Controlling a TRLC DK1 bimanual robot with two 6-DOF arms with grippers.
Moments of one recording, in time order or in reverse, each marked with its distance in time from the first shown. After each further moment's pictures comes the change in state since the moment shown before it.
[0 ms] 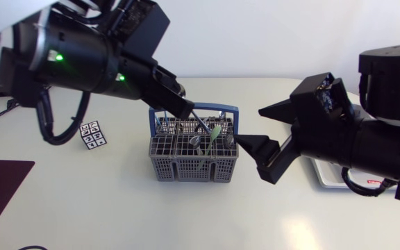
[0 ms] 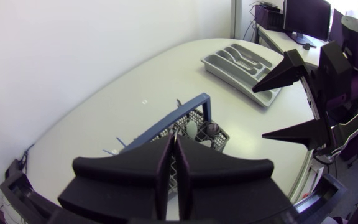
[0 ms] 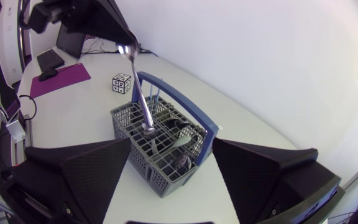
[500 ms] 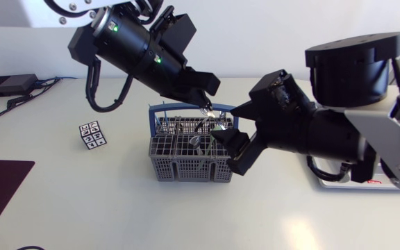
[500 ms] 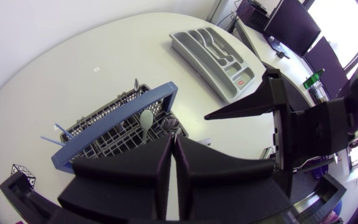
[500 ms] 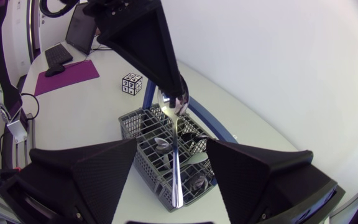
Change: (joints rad) left arm 0.108 0.272 0.253 -0.182 0.384 -0.148; right arm 0.051 0.189 0.061 0.109 -0.007 -0.021
